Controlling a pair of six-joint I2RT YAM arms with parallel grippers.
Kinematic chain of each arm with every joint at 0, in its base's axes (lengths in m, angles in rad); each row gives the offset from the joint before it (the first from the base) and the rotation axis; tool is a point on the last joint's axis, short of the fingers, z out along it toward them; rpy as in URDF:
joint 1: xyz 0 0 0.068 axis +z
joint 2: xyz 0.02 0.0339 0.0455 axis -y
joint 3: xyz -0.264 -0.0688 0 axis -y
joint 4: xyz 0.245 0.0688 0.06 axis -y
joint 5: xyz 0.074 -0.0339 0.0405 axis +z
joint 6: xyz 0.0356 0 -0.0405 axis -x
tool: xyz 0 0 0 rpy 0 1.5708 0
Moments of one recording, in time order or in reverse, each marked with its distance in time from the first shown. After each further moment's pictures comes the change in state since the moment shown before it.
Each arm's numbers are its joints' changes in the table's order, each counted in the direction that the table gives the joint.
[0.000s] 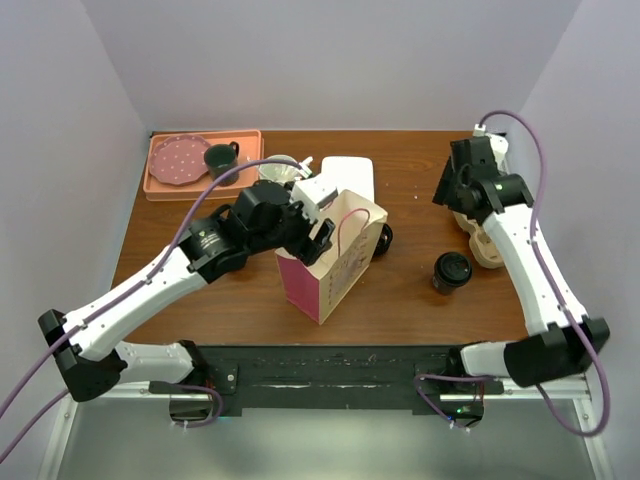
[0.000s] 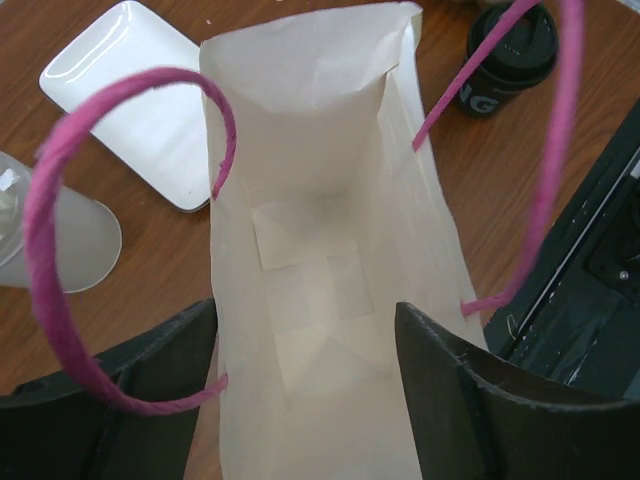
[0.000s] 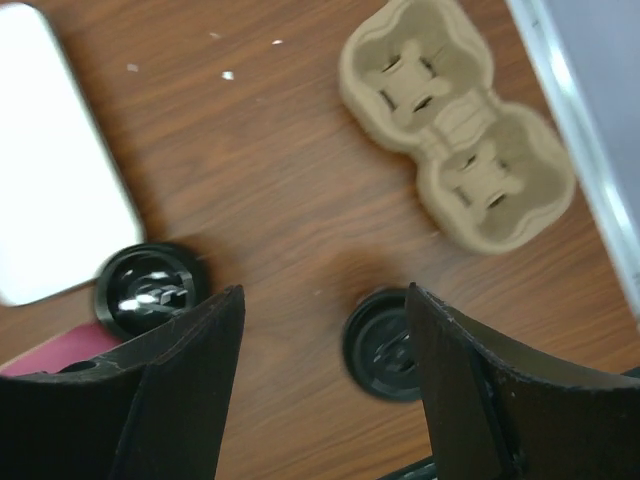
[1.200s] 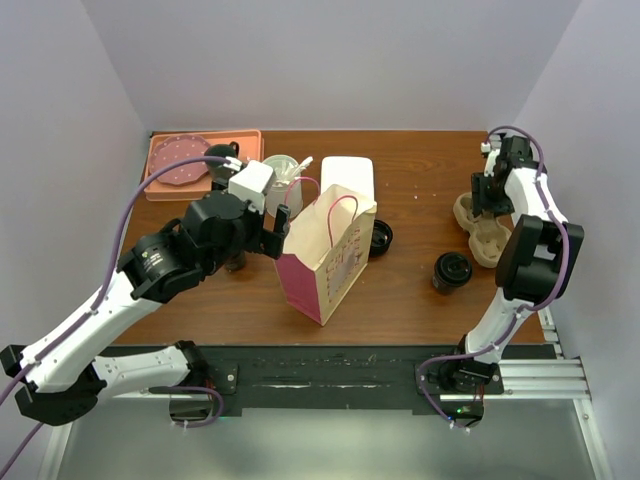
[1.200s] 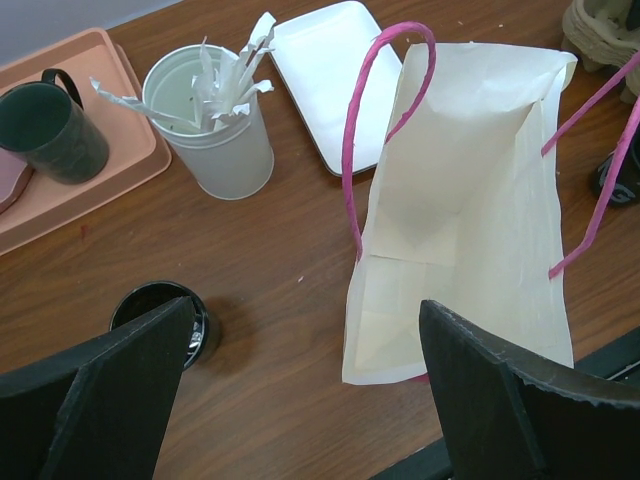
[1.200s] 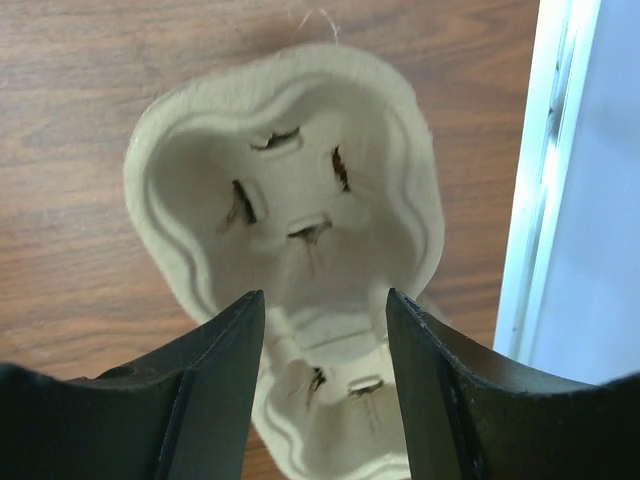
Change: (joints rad) left arm 0.000 0.199 0.030 -0.190 0.409 0.190; right arm -0.476 -0.559 0.056 0.232 0.412 0.718
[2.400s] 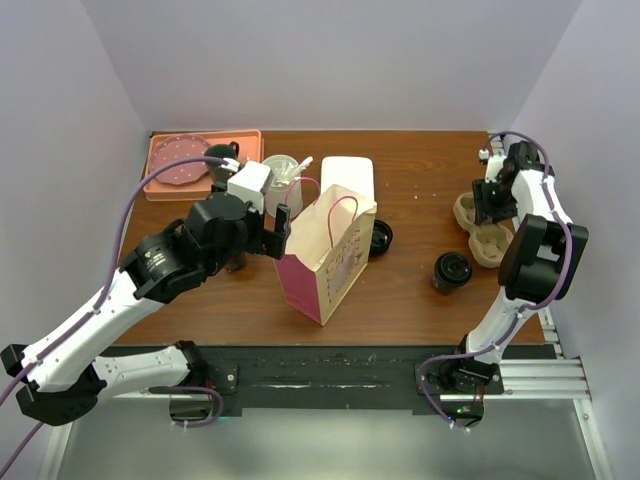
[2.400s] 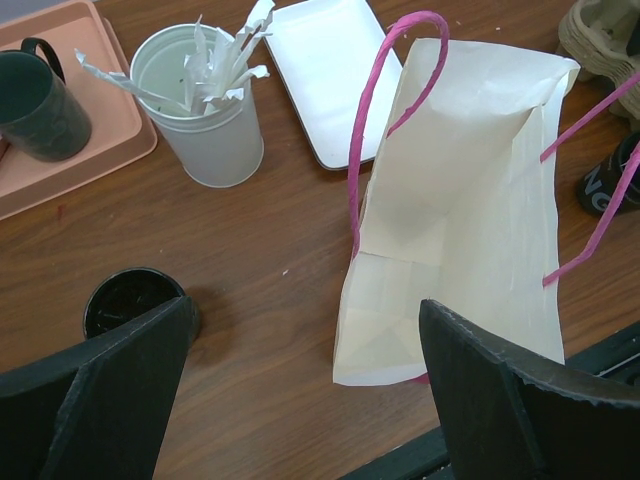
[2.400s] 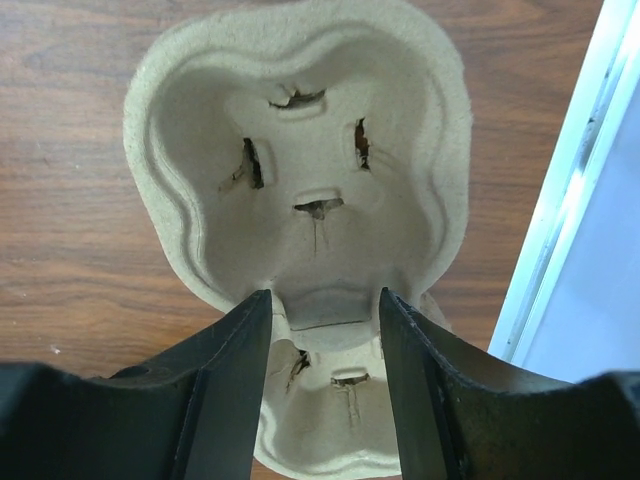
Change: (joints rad) left arm 0.000 -0.001 -0.018 0.000 0.004 0.075; right arm -0.047 -0.012 0.005 -0.058 0.118 0.146
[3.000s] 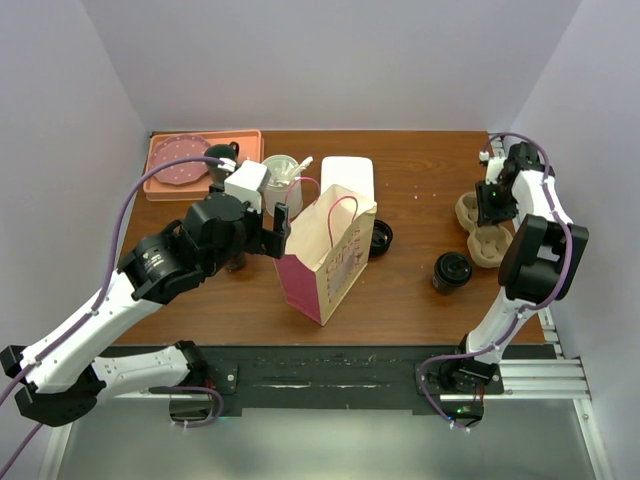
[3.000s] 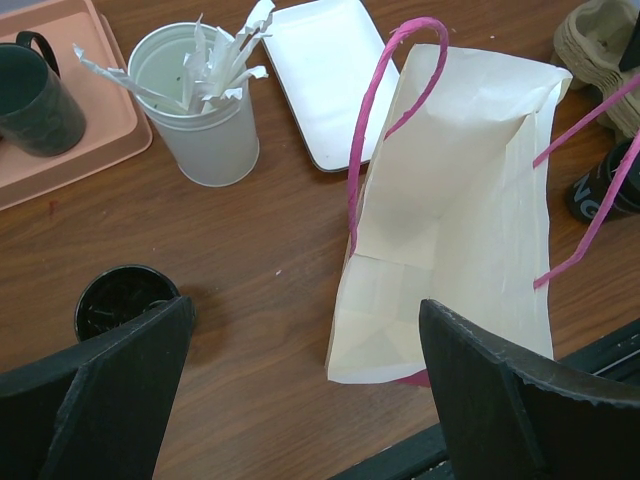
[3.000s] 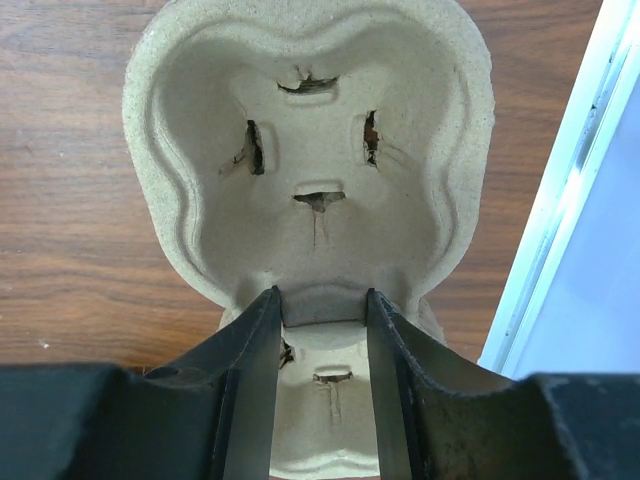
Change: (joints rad) left arm 0.000 0.007 0.000 0.000 0.000 0.028; right arm -0.003 0.002 -0.013 -0.007 -0.015 0.010
